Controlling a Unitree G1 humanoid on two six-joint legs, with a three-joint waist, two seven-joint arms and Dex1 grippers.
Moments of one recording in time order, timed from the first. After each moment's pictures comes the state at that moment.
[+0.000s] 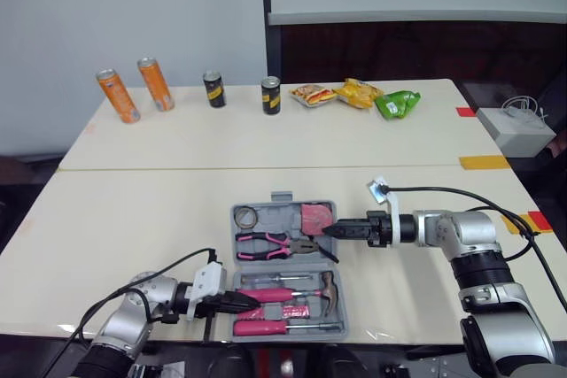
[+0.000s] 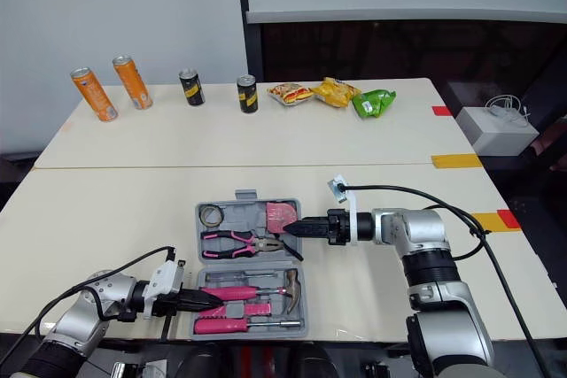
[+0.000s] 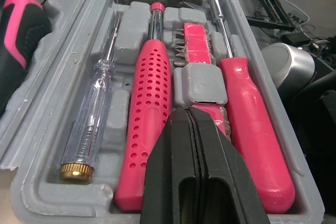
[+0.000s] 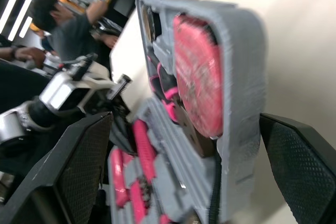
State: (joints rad) left arm -0.08 0.57 -0.23 0.19 -0.26 -0.16 -1.34; right arm -0.62 -0.52 0.03 0.36 0.50 1.05 1.30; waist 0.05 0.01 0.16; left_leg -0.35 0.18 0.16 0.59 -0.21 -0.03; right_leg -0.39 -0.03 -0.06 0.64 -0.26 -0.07
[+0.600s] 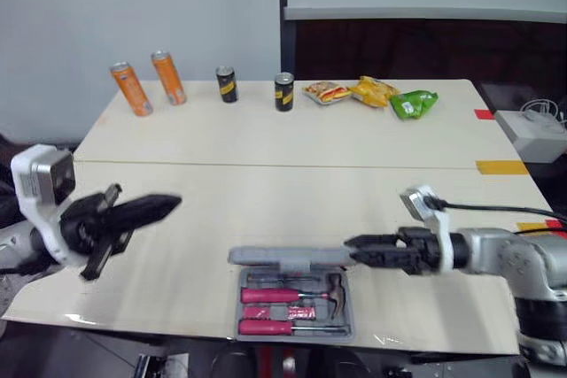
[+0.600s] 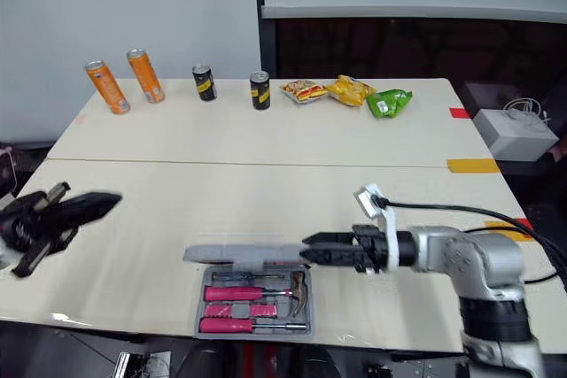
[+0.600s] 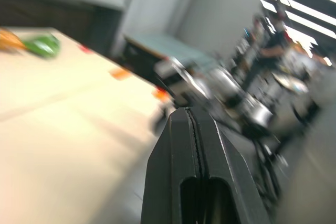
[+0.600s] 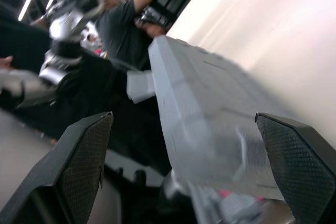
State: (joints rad) left arm -0.07 0.90 0.41 -0.25 -1.38 0.68 -0.99; right arm -0.28 -0.73 -0.19 -0.28 0.89 1.34 1.21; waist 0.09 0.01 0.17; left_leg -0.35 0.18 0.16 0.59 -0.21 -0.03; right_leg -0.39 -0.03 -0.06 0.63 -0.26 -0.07
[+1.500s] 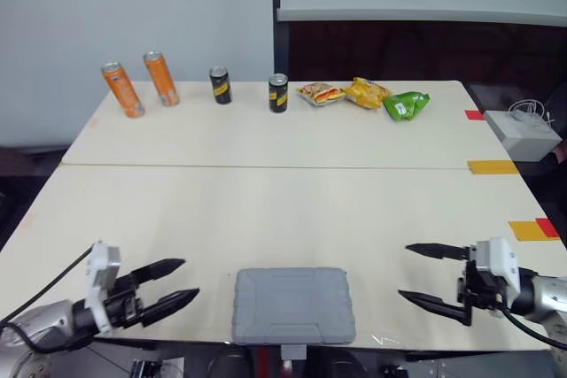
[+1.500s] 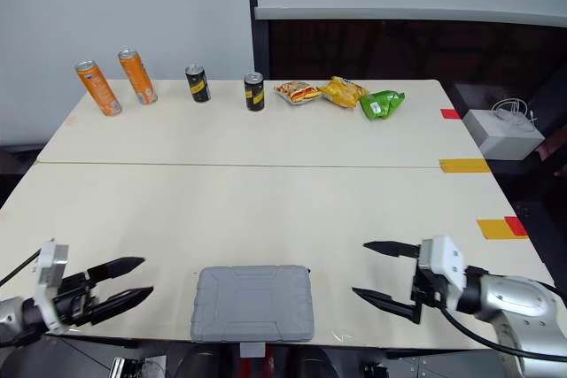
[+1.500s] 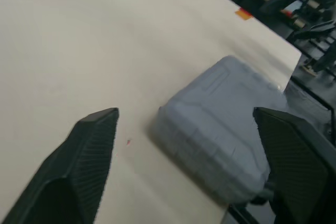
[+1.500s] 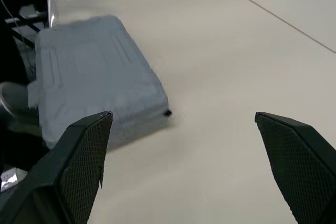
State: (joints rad) left arm 0.38 0.75 0.36 -0.26 -0.77 0.39 -1.13; right arm 0.23 -0.77 -0.38 -0.16 0.49 0.07 1.35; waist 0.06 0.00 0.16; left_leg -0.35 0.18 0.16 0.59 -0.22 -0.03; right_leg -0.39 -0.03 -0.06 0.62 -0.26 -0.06
